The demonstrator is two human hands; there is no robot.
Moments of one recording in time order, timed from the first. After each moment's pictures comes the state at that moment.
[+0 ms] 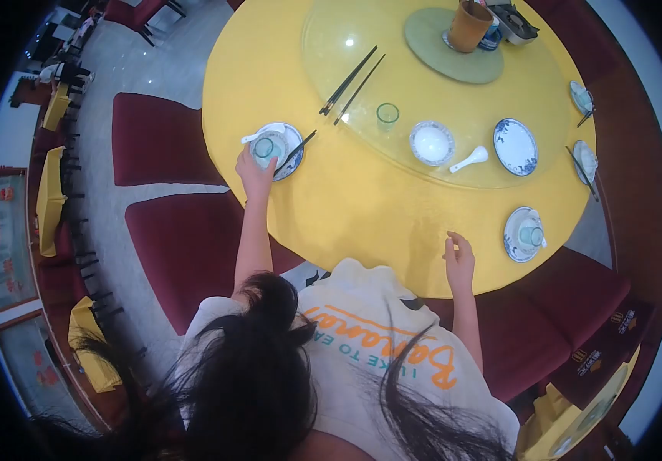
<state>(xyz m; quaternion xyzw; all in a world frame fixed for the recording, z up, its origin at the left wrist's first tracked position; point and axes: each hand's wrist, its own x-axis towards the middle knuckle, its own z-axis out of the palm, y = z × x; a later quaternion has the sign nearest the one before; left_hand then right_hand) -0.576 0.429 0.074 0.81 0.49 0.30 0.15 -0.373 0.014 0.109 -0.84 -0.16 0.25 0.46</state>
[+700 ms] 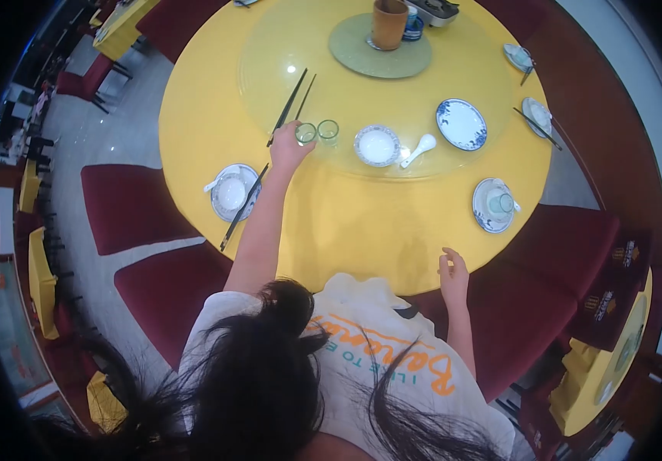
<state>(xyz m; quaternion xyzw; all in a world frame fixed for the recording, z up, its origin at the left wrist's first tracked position) -0.378 0.397 0.096 0.91 0.28 0.20 0.22 -0.403 -0.049 0.118 -0.88 -0.06 0.15 0.45</state>
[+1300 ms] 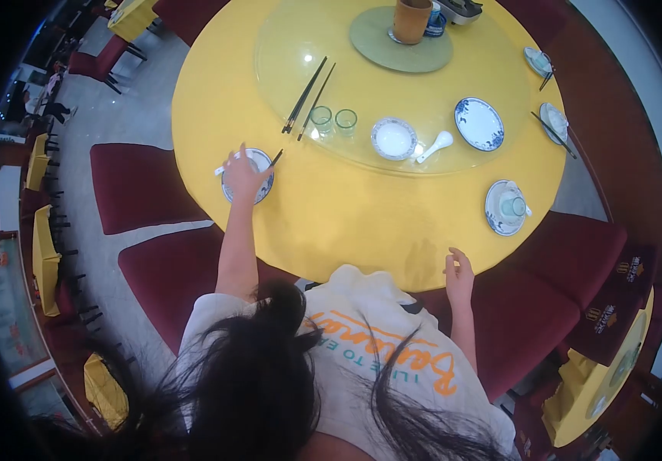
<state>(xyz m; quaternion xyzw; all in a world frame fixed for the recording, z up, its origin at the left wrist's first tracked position) -0.512 0.445 0.086 0.87 0.49 0.06 0.07 -0.407 -0.047 0.116 -0.87 -0.05 0.19 0.44</state>
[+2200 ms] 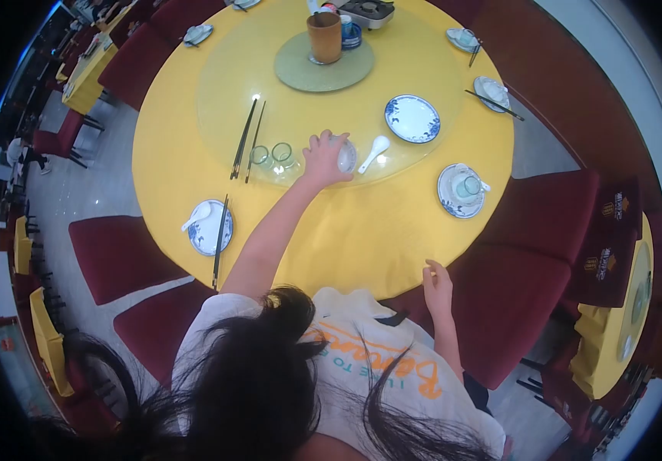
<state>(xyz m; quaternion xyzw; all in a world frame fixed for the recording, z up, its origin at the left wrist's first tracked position) -0.298 0.264 0.124 0.98 0.08 0.05 0.19 -0.430 -0.098 0.094 -0.88 -0.02 0.11 0.45</state>
